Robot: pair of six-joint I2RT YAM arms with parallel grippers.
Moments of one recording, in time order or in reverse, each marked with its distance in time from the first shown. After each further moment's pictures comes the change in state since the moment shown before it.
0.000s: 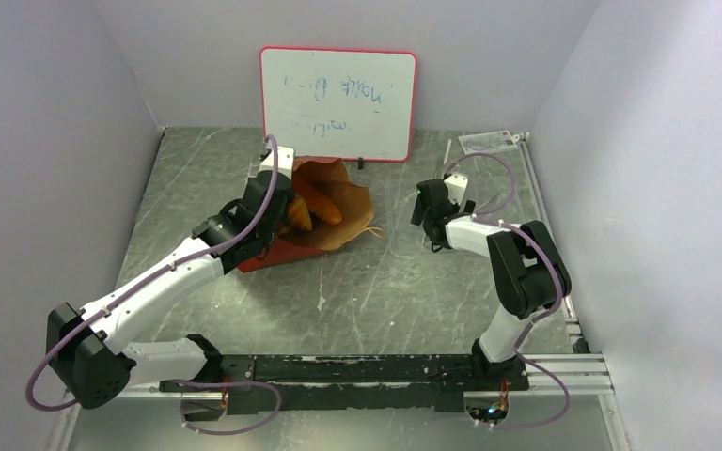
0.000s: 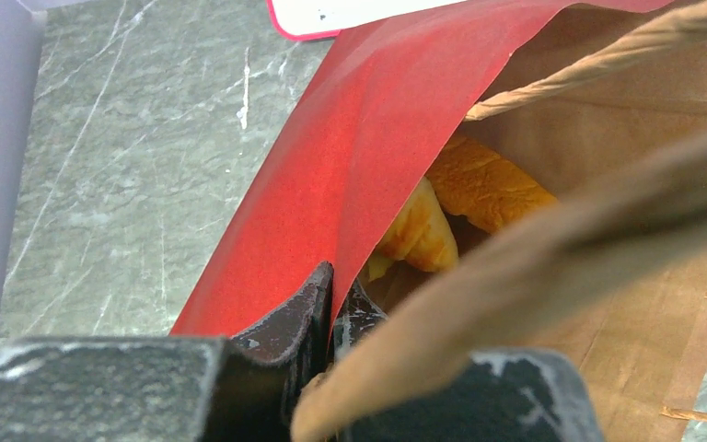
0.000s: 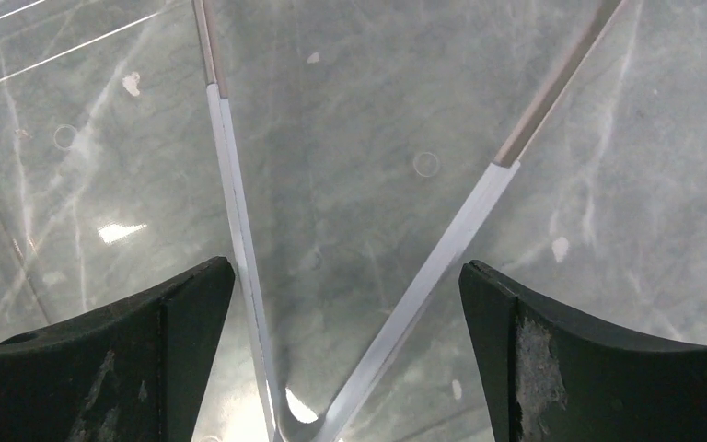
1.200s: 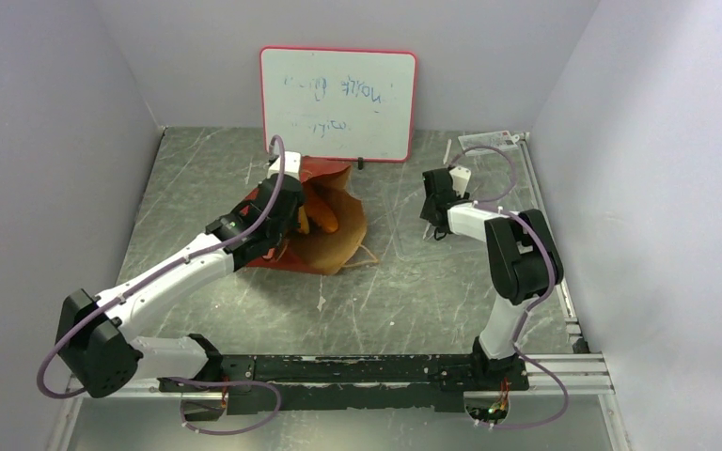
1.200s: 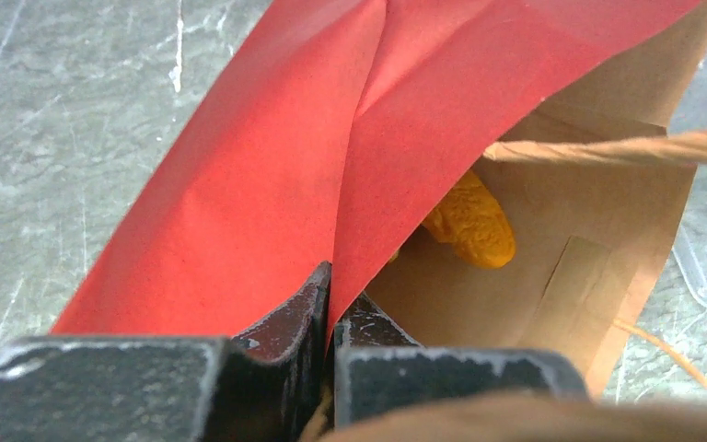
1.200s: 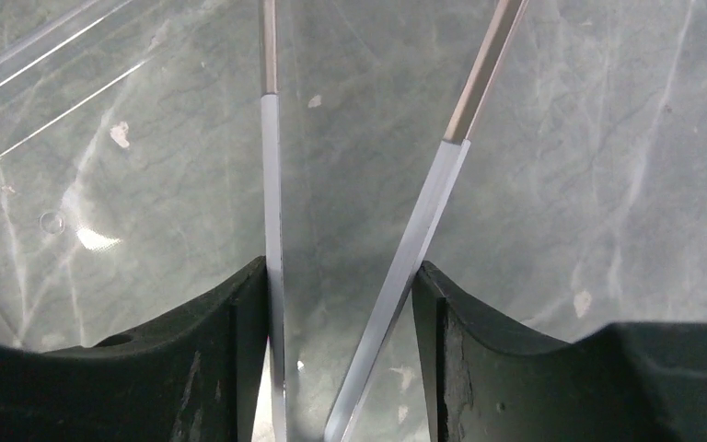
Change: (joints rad) left arm -0.004 0.052 -0.015 0.010 0.063 -0.114; right arm -0.064 0.117 0.141 -0.079 -0.087 0.006
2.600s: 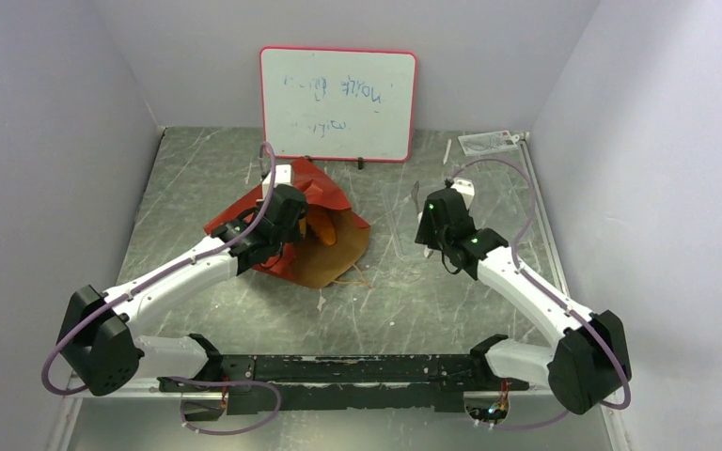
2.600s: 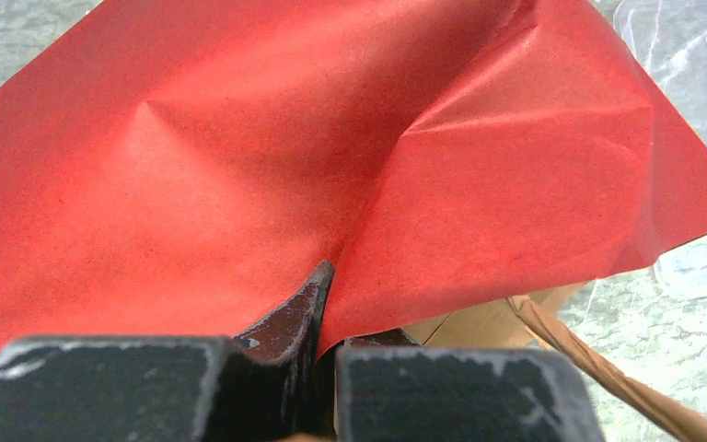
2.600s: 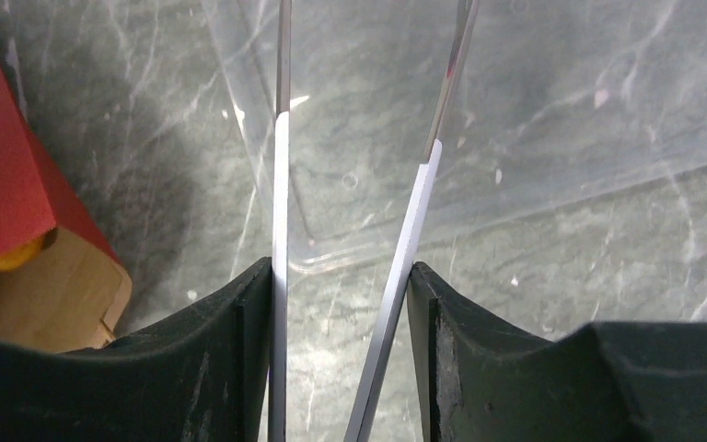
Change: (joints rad) left arm -0.001 0.027 -0.065 -0.066 0.043 -0.276; right arm 0.207 -0.652 -0.175 -0.362 -0.129 0.043
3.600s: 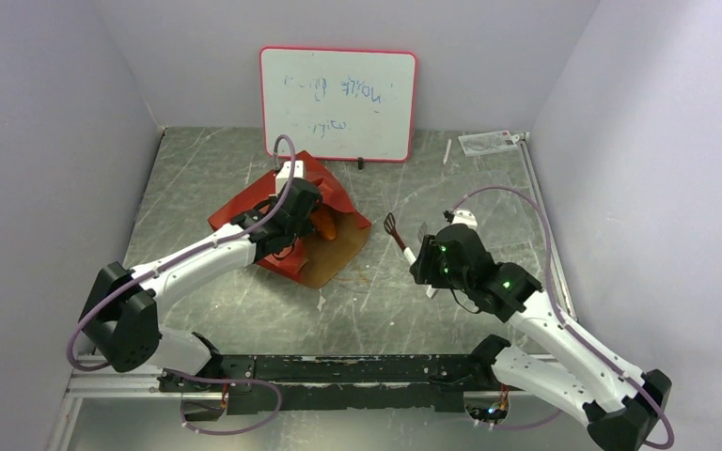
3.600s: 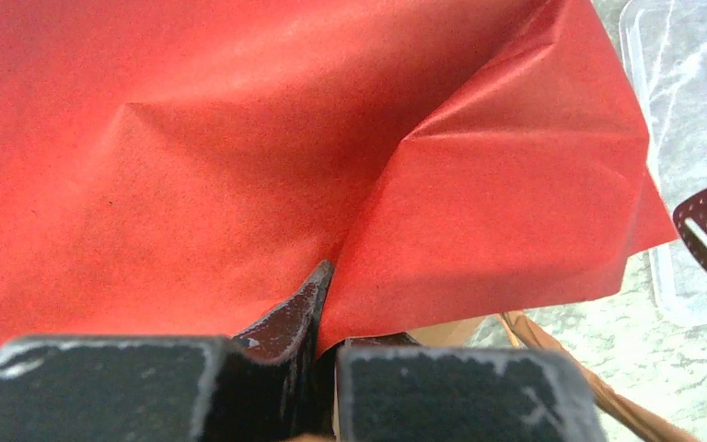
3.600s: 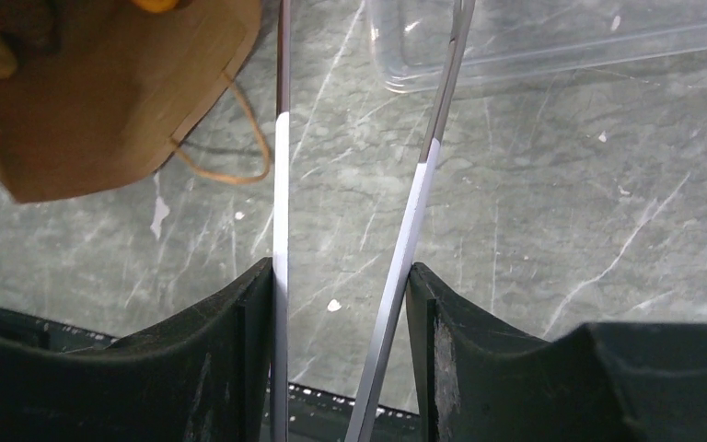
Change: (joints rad) left arm -0.001 0.129 0.054 0.037 0.006 -0.019; right arm 0.219 -0.357 -0.059 -0.319 -0.105 0.113
